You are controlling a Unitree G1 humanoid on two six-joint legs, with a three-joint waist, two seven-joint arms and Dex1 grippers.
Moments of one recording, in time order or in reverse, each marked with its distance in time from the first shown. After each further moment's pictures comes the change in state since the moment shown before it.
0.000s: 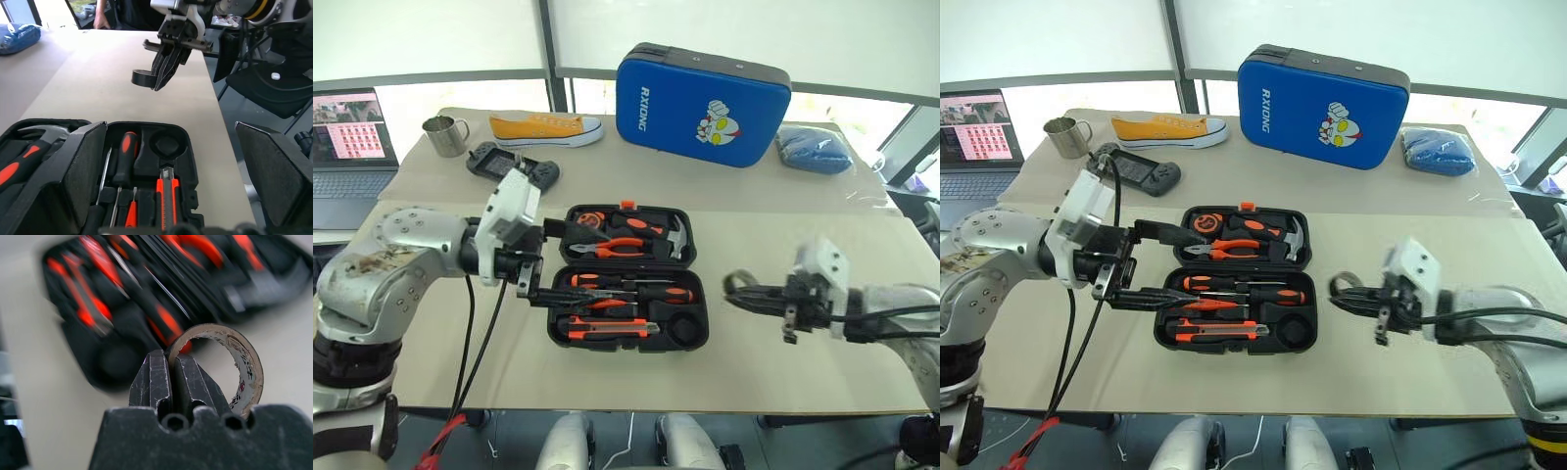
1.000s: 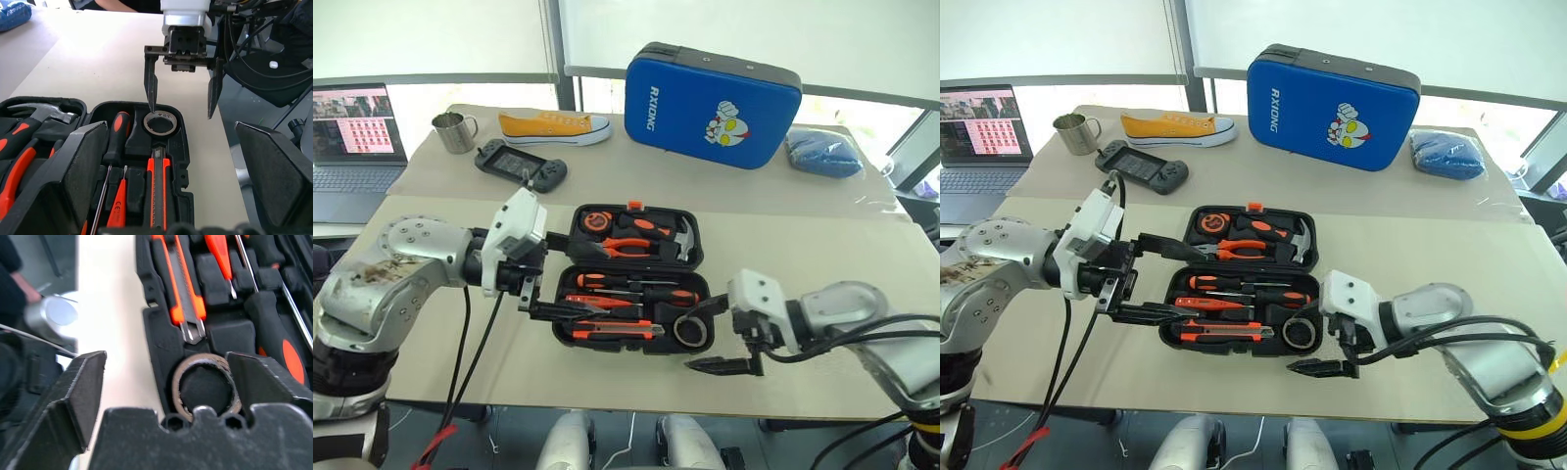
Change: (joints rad) left arm 0.005 0.003 -0.034 0.006 0.016 -0.025 0.009; right arm -0.097 -0.045 0.195 -0.031 -0.055 0.035 0.103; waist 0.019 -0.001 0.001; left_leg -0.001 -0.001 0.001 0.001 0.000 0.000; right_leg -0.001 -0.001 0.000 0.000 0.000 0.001
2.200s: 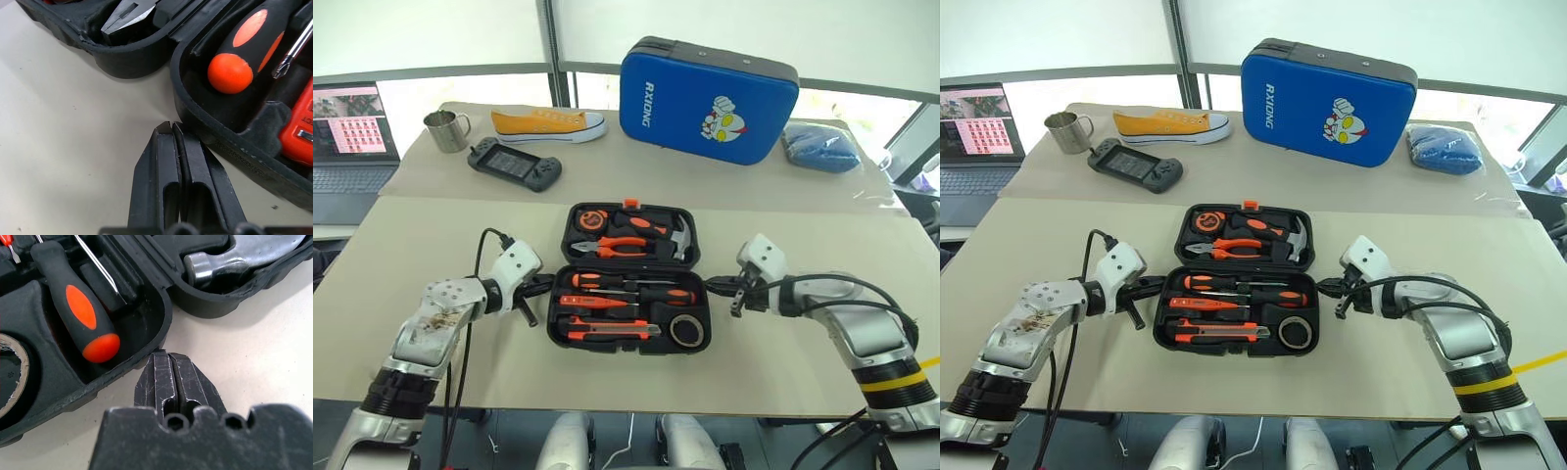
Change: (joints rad) left arm 0.267 -0.159 -0.064 0.336 0.532 -0.280 0.358; right arm -0.108 0.223 0.018 0.499 -0.251 -0.161 -0.177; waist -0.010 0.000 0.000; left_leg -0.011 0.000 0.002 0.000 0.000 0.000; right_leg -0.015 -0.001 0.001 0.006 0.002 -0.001
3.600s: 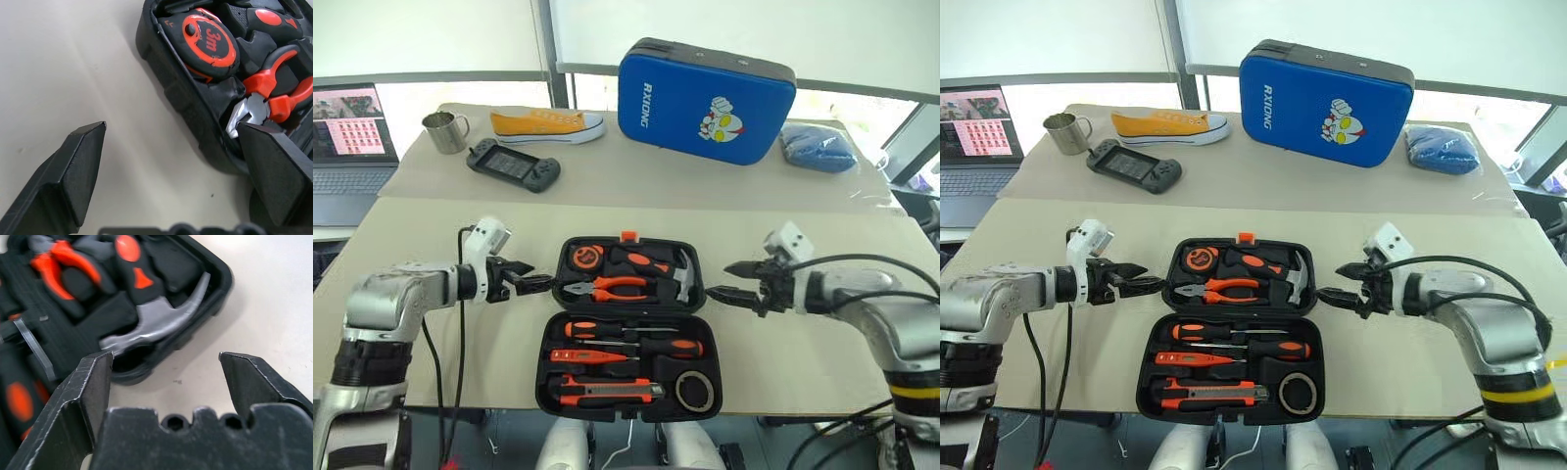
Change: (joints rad) left arm -0.193 0.042 0.129 0.056 -0.308 0.675 0.003; right arm 0.018 -0.050 -0.126 -0.132 0.192 0.317 -0.046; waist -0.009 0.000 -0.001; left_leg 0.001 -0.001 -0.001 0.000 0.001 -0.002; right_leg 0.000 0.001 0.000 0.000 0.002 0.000
